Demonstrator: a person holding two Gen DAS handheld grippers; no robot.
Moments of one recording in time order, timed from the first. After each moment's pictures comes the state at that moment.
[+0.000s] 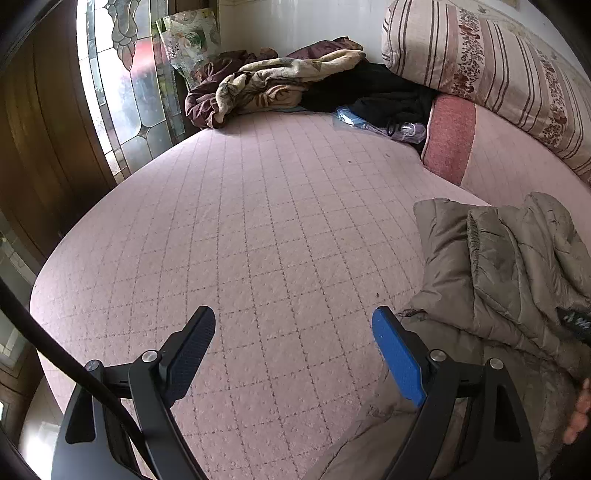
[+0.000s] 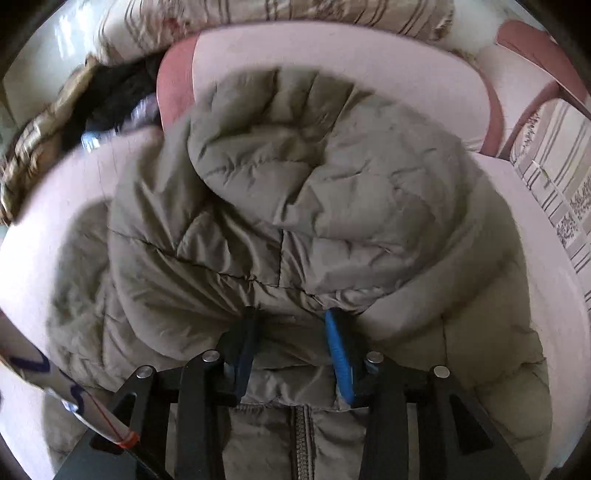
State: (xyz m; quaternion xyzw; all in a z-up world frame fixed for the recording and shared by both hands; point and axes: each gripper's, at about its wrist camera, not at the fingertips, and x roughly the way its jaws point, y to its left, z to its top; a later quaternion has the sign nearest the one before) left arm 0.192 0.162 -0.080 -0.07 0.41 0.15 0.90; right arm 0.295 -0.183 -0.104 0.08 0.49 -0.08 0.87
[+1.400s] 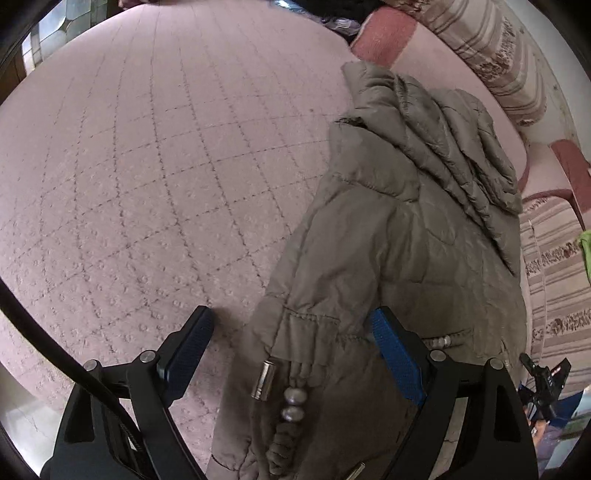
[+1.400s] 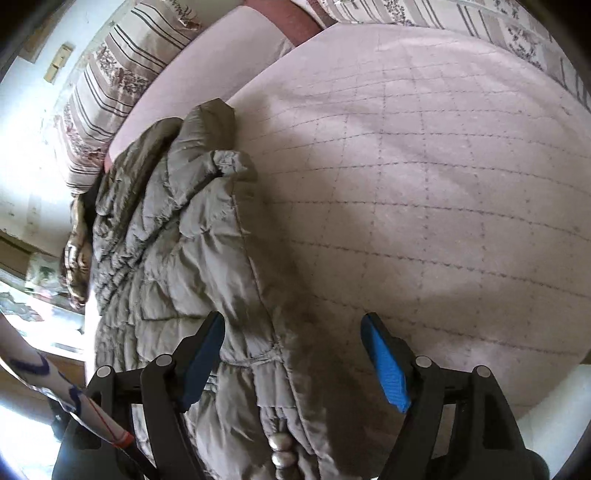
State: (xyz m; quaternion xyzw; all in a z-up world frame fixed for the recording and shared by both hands) left arm 0.101 0.162 -0.145 -0.18 0.57 -0.08 0.80; right arm 0.000 -0.448 -0.170 0.39 0.46 -0.04 0.80
